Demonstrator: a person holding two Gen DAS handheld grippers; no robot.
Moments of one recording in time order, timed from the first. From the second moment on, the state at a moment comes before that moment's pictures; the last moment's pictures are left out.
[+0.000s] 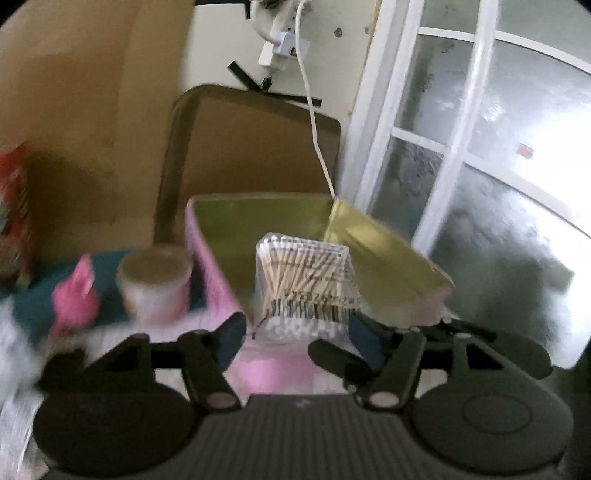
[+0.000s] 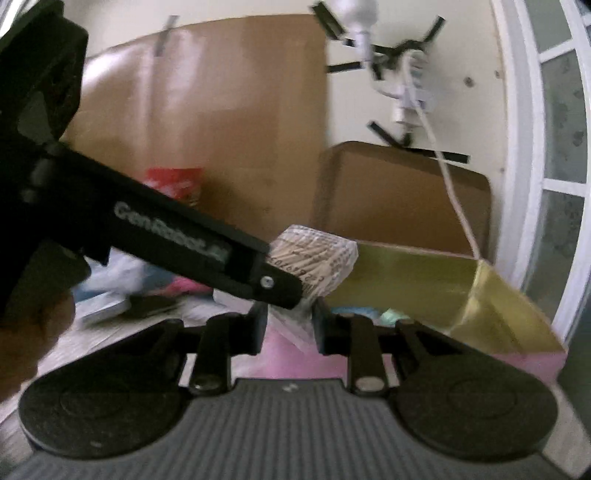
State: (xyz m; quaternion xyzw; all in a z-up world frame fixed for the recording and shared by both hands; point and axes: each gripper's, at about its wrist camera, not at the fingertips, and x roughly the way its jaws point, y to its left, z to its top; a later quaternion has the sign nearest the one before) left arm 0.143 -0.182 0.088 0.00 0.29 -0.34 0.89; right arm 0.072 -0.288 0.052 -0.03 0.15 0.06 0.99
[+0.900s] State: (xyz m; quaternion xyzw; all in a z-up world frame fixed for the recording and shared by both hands) left arm 0.058 0.004 0.039 -0.02 0.21 -0.10 0.97; right arm 0.092 -0.236 0.038 0.04 0.20 0.16 0.97
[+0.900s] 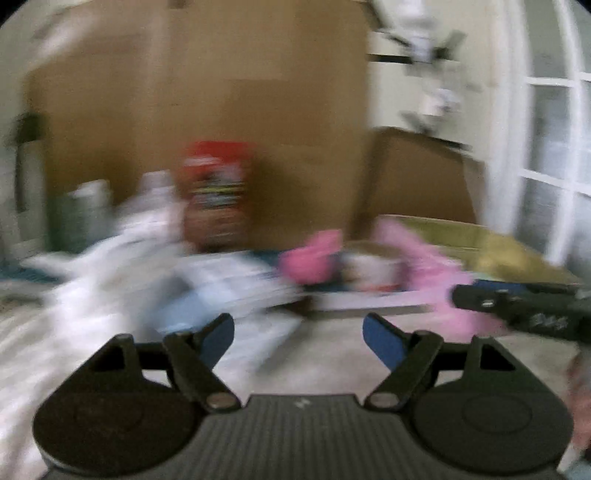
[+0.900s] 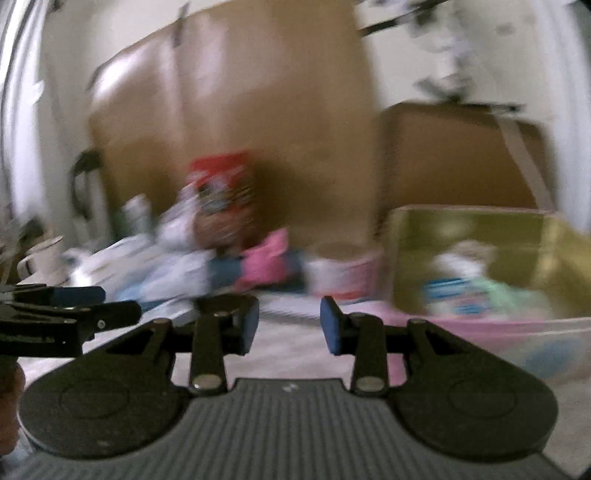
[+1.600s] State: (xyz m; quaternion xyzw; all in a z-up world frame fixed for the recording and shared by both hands) left arm 0.068 0.093 0.016 -0.15 0.23 -0.03 0.96; right arm 0.153 -0.121 0.028 -0.04 0.26 0.23 0.93
